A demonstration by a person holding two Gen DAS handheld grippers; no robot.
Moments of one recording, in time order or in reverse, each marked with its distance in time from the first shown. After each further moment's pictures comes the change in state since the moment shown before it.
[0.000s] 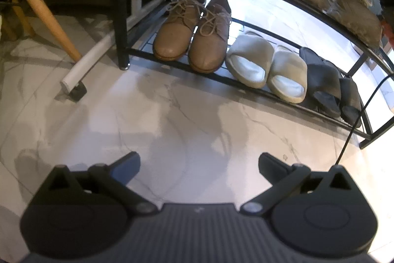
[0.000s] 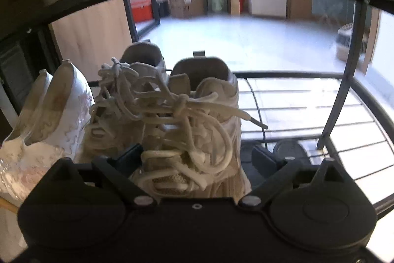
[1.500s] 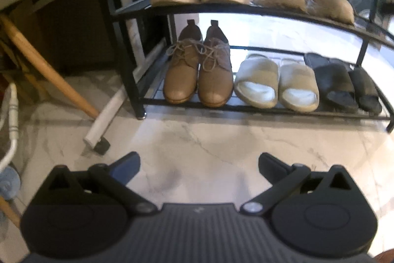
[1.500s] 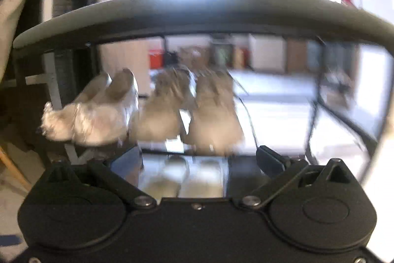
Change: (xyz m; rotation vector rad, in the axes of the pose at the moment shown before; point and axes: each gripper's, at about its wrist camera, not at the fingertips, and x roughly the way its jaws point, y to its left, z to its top) left arm -0.011 -0.025 -0.003 0.251 -0.166 0.163; right arm -0.186 0.029 -0.186 0.091 -0.209 -0.013
